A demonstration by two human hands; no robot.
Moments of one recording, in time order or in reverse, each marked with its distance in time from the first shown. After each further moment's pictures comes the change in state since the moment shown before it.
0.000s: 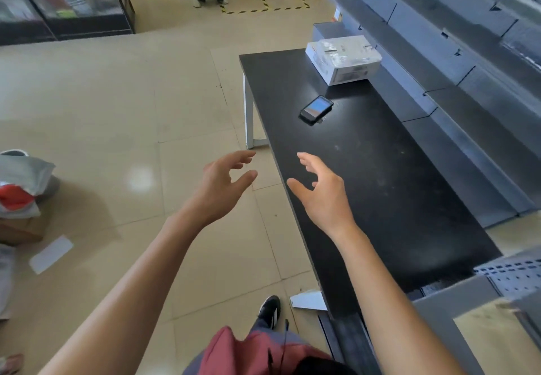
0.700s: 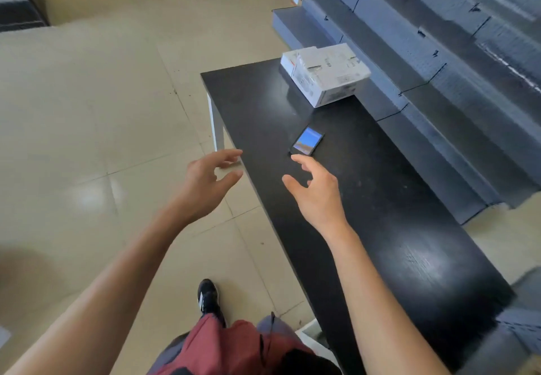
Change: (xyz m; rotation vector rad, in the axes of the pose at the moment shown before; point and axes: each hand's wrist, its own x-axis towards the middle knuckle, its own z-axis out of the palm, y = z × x) left_hand 0.309 -0.058 -0.039 -0.014 -0.181 0.066; right_hand 0.272 0.010 0.047 -0.004 0.186 0.180
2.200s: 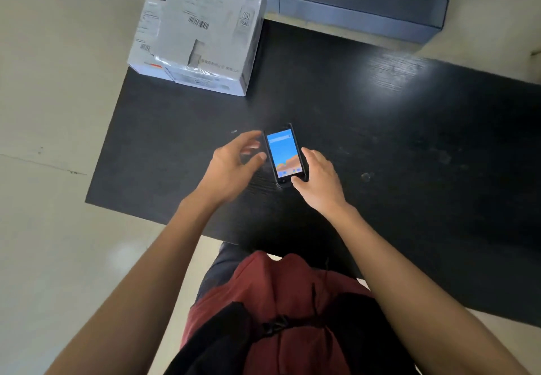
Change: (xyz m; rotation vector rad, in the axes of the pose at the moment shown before) left_hand 0.424 -0.004 0.153 0.263 -0.885 0.192; right_hand 0.252 0.151 0.070 -0.186 0.138 0.846
